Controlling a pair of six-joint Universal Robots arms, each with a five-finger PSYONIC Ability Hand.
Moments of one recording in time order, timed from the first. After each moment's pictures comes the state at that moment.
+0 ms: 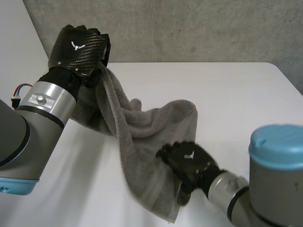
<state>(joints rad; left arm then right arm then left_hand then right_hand) 4.22 -1.65 -1.62 3.48 -1.52 3.48 2.22 -1.32 1.80 0.03 1.38 2.93 1.16 1.22 1.22 1.22 1.02 0.23 0.24 0.25 0.26 0.06</state>
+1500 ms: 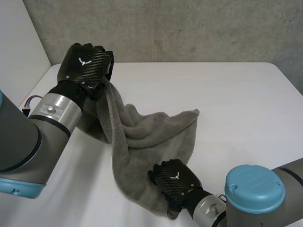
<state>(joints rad) 4.22 -1.70 -1.64 3.49 -1.52 3.48 2.28 -1.16 1.92 -0.30 1.37 2.88 1.16 1.22 1.22 1.22 1.02 0.44 0.44 0.45 0.45 0.27</state>
